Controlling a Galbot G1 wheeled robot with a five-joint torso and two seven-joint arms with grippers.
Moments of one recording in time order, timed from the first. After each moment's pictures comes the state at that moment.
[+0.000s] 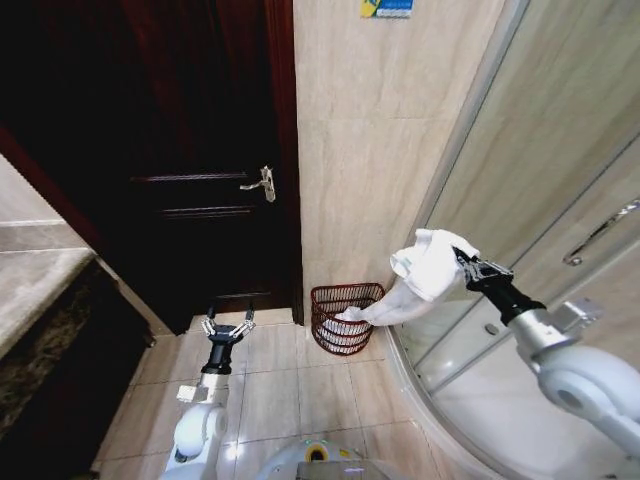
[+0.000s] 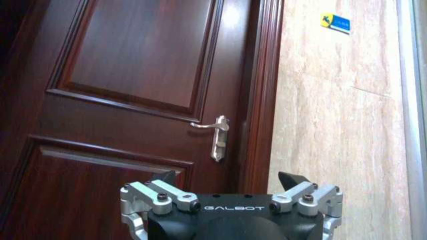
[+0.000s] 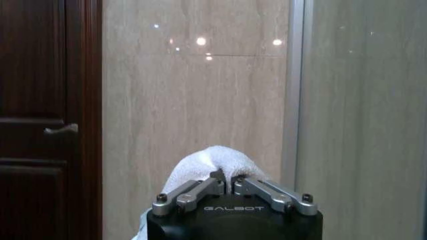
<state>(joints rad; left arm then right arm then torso) 1.50 -1.48 -0.60 -1.85 -0.36 -0.50 0.29 -1.91 0.56 1.07 2.30 1.00 0.11 0.24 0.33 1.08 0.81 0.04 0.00</state>
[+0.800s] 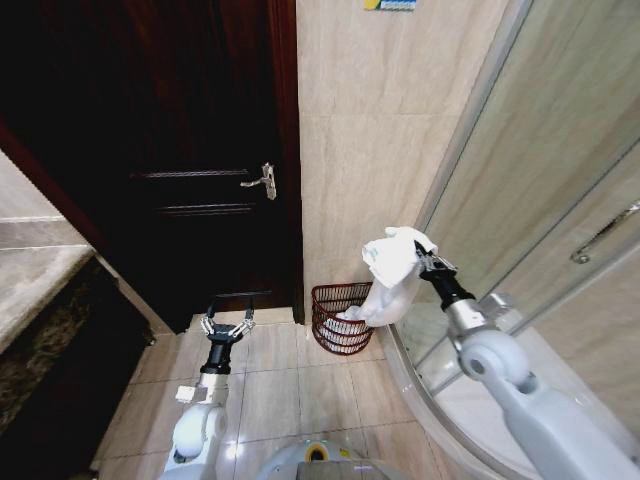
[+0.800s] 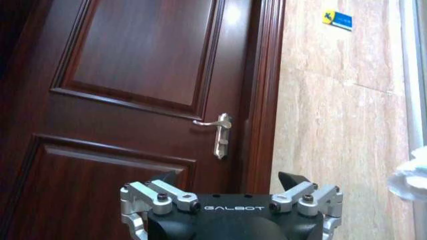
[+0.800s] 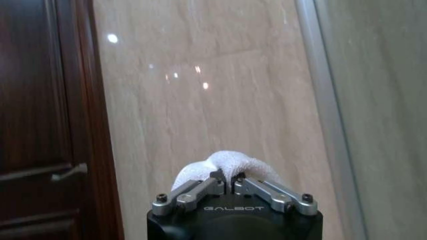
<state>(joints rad) 1.50 -1.48 -0.61 -1.85 -0.35 -0.51 0.29 -1.23 0.95 0.50 2.10 0.74 0.01 0.18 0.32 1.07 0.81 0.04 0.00</state>
